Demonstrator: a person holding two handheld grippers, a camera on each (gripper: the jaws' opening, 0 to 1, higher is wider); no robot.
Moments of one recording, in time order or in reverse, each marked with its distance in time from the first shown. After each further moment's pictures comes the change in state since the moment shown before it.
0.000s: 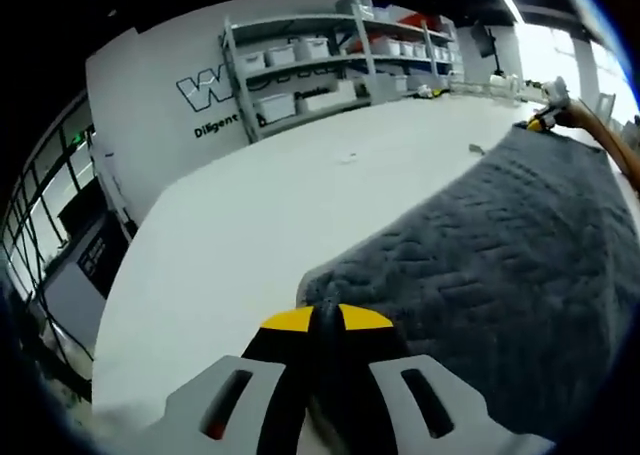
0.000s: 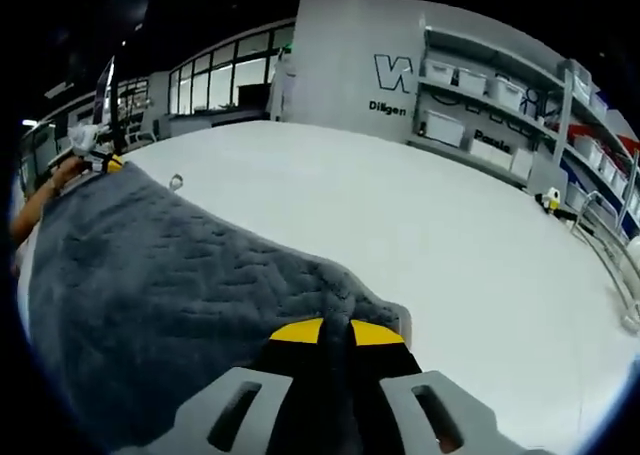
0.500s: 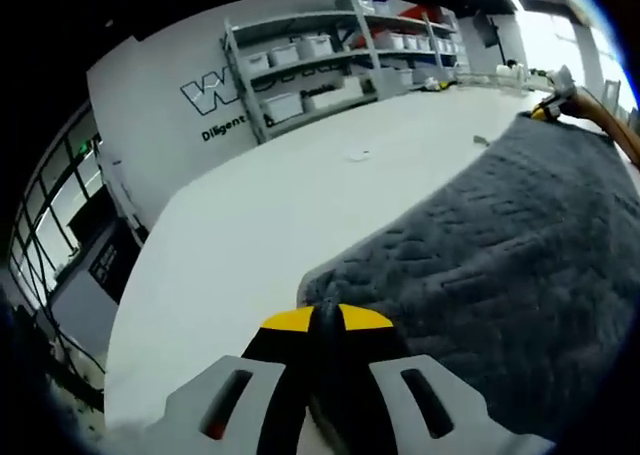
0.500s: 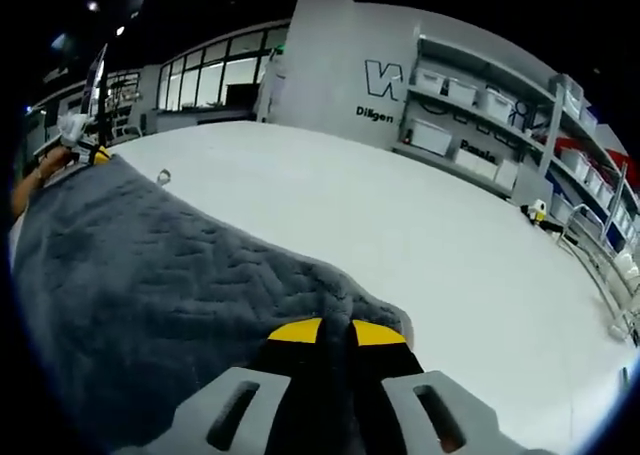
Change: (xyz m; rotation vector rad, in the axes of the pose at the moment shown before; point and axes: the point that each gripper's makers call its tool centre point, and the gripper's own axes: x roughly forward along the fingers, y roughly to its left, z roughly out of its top) left arm 0.010 0.012 0.003 0.027 0.001 0.052; right arm 0.016 -0.017 0.013 -0.030 -0.019 -0.085
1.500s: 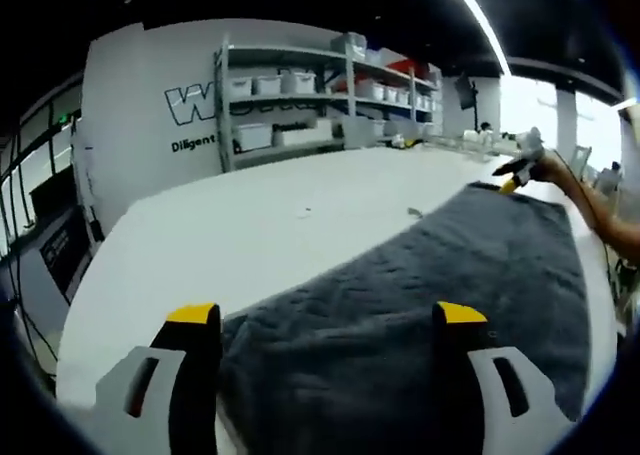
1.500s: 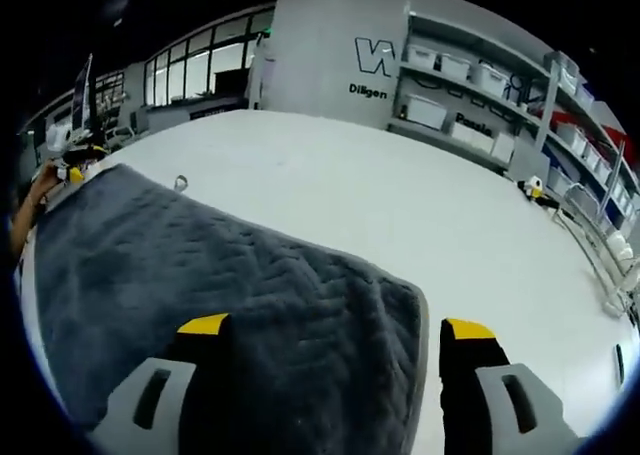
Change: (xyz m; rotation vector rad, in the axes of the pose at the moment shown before) left arm -0.043 -0.062 0.048 -0.174 -0.162 -0.250; right arm -0.046 0.031 0.007 0.075 0.110 -0.001
